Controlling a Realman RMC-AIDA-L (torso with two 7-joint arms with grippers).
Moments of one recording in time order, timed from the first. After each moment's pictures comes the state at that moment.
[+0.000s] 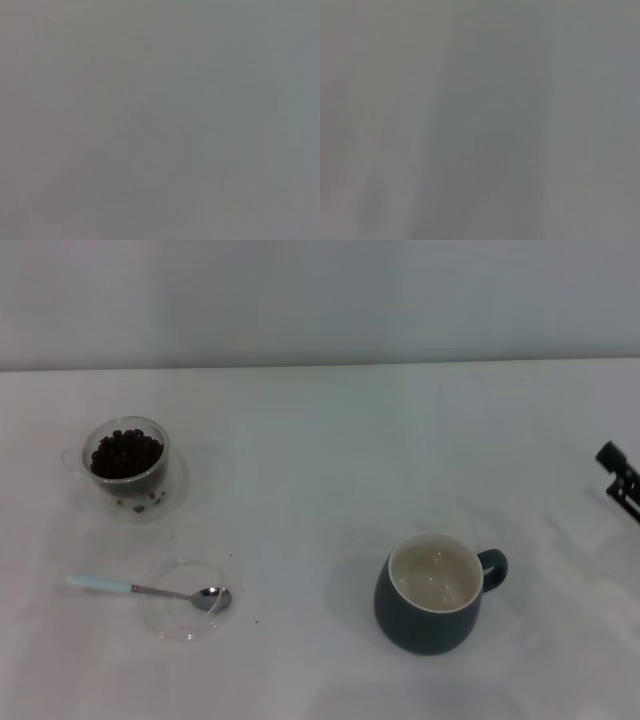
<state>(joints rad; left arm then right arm) -0.36 -2.08 0.63 0.00 0.58 1.63 -0.31 0.21 1.95 -1.61 -0.08 -0.26 -1.63 0.35</state>
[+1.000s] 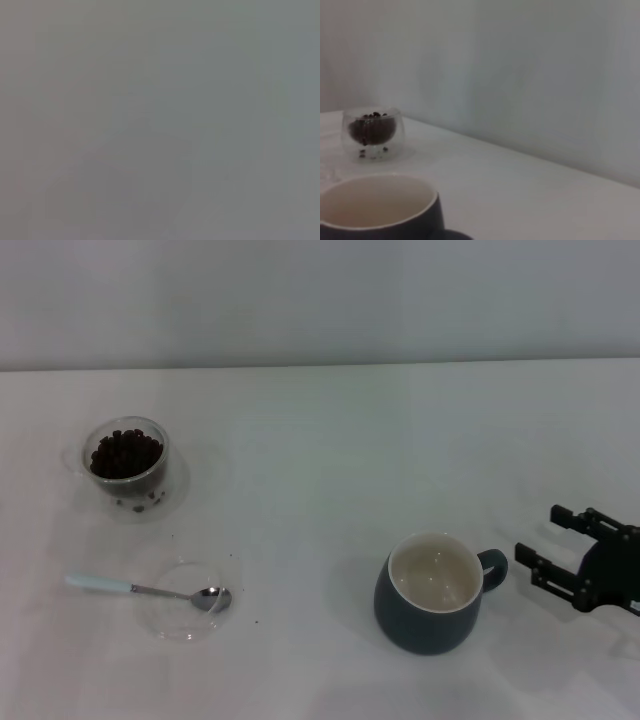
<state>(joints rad) -0.36 -2.08 0.63 0.01 0.58 1.63 -0.31 0.30 1.92 -1.64 -0.06 -0.55 -1.30 0.51</state>
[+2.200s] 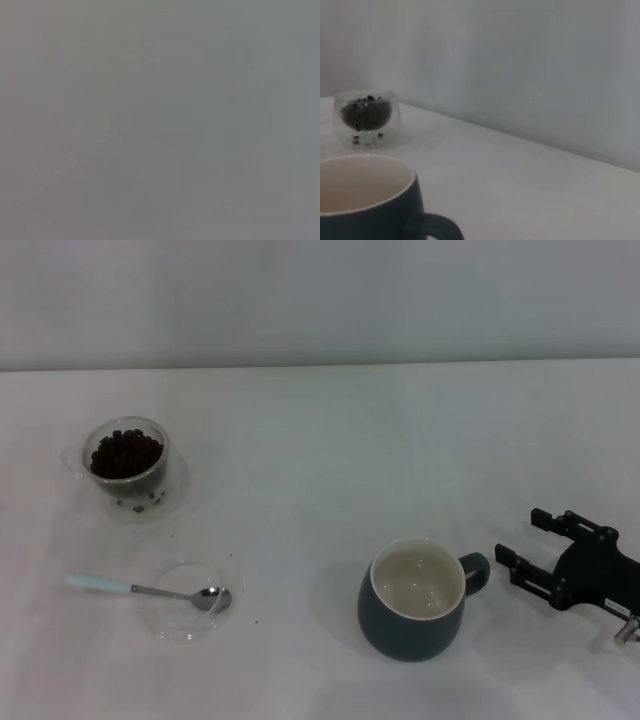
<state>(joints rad) -0.37 -2.08 0.63 0.00 0.57 1.63 -0.31 0.33 1.95 -1.61 -0.07 -0.58 -1.22 0.50</state>
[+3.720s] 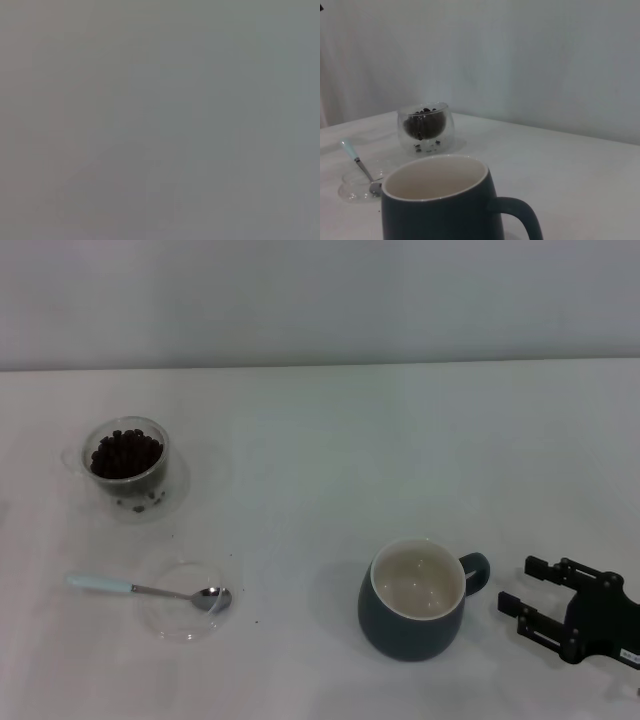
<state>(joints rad) -0.37 -2.08 0.63 -0.01 0.58 1.67 -0.31 0.25 1.93 -1.62 -0.09 -0.70 -1.35 0.61</state>
